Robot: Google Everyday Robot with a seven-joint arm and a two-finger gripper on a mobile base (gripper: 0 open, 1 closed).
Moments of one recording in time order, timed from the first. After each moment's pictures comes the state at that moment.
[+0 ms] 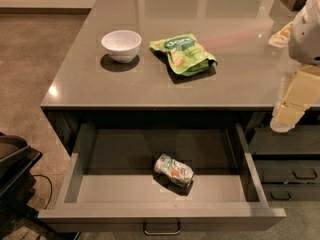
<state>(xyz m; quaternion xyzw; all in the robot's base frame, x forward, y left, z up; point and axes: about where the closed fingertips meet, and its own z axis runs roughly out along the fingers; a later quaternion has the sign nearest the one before) 0.438 -0.216 0.977 -0.60 0.78 -0.04 0.16</state>
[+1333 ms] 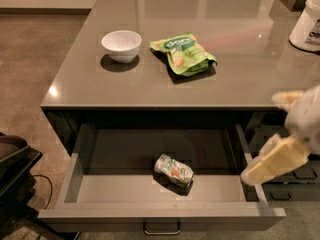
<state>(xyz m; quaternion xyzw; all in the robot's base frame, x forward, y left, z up) 0.387 -0.201 0.902 -0.48 0.83 0.06 0.28</state>
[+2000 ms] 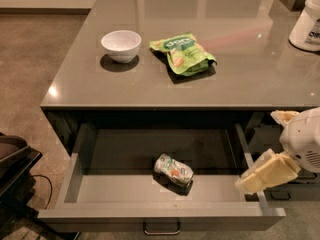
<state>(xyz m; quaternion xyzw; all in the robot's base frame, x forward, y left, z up) 0.381 -0.202 0.861 -0.43 0.85 0.08 0.29</state>
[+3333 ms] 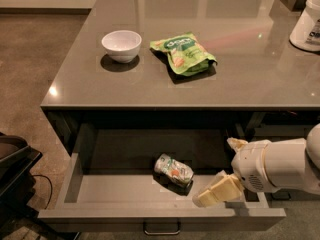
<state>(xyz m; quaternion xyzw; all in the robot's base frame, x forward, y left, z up) 0.390 -0.134 0.766 -0.41 0.84 0.18 0.31</state>
